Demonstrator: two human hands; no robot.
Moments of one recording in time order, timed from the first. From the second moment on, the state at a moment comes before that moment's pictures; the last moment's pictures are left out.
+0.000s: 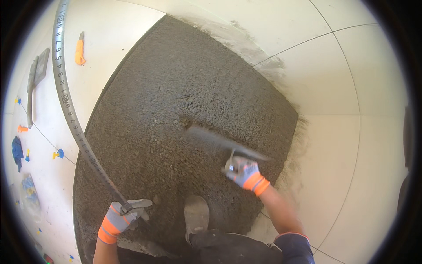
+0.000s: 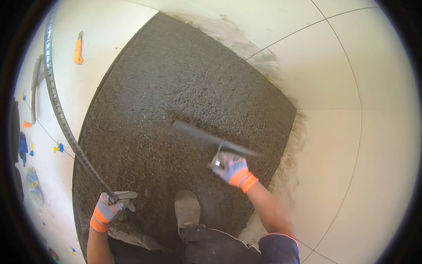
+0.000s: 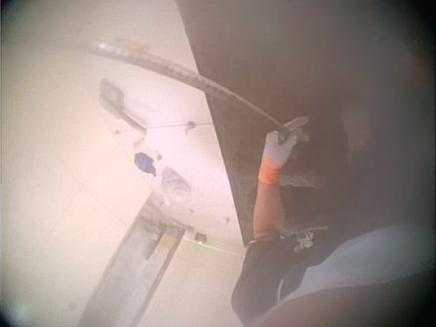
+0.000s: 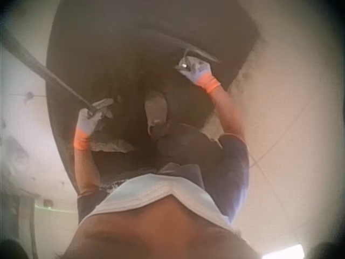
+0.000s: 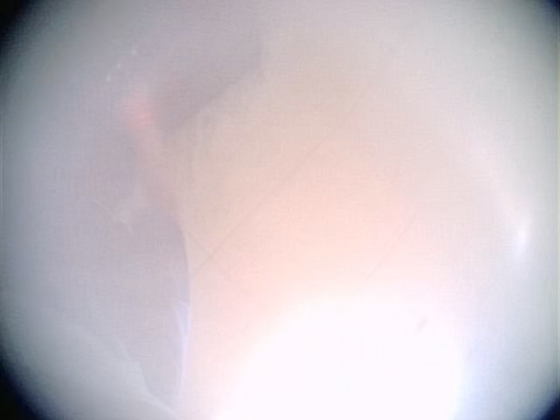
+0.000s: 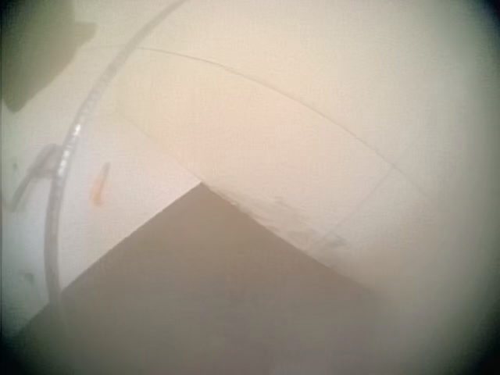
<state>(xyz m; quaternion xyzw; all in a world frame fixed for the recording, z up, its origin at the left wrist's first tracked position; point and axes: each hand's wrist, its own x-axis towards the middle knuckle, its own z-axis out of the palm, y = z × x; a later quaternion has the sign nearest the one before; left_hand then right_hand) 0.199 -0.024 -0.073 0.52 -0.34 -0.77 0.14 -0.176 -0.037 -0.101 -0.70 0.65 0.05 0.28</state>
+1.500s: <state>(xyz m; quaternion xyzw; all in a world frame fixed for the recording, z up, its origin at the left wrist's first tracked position) 0.208 -0.006 -0.069 0.47 -0.38 -0.78 0.18 -0.158 -0.041 -0.144 -0.52 0.85 0.06 0.01</state>
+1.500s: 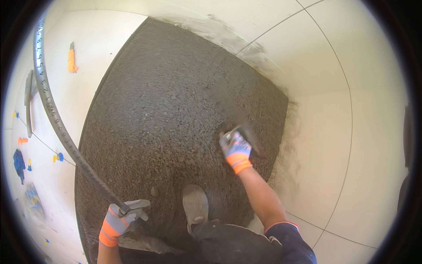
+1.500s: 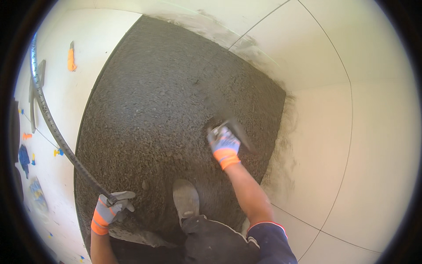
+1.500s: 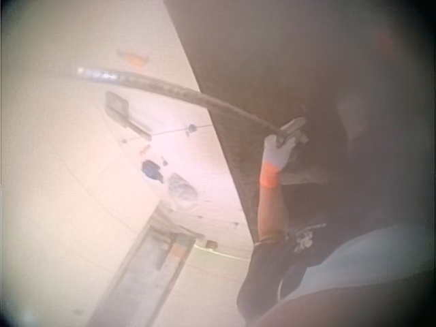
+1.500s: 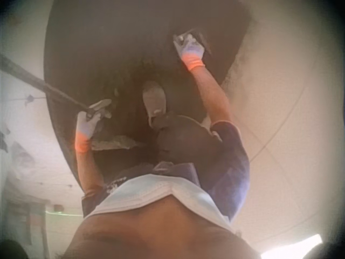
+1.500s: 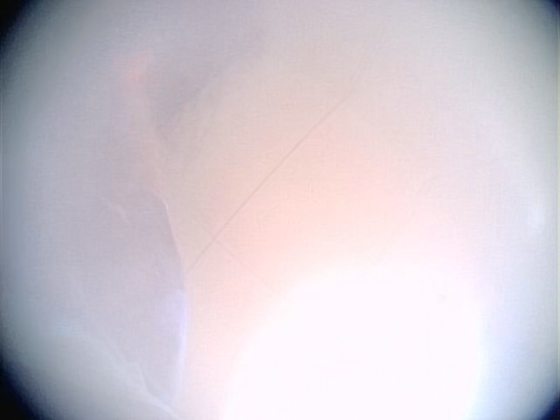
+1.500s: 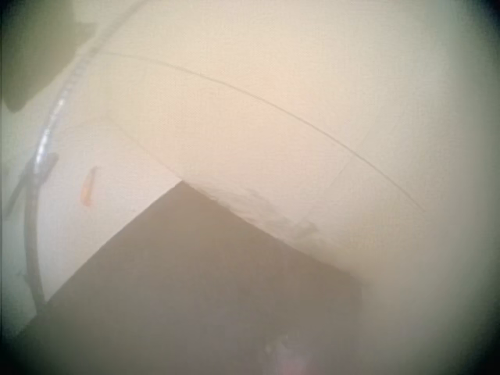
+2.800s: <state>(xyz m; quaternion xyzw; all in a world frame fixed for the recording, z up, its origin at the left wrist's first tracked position) 0.200 -0.026 -0.069 0.49 -0.42 -0.76 0.09 -0.225 0.035 -0.099 -0.14 0.98 0.04 0.11</state>
